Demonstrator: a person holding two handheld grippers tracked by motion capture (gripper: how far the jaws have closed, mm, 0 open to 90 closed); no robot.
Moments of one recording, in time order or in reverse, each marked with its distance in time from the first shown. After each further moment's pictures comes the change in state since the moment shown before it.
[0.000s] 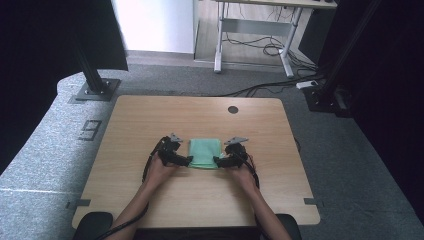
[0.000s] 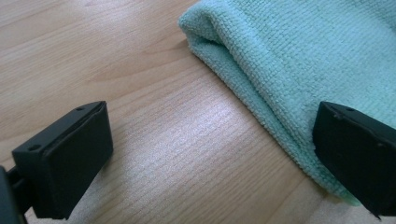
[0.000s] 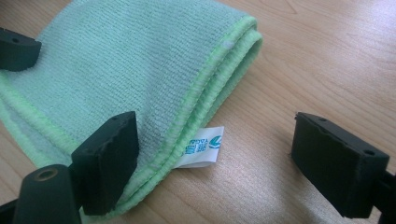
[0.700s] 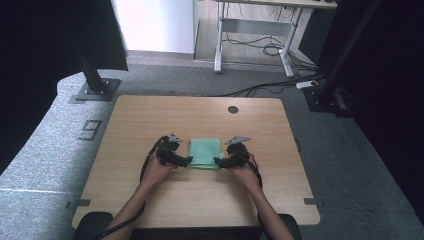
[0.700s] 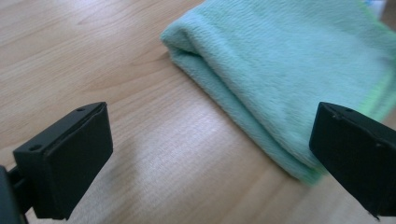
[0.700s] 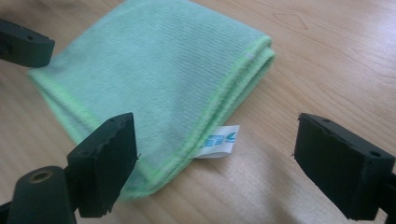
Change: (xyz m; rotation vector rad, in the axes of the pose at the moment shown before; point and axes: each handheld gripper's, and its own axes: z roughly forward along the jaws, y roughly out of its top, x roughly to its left) left arm -0.005 0.003 -0.019 -0.024 -0.053 0.034; right arm 0.002 0.005 -0.018 -0.009 0.060 -0.033
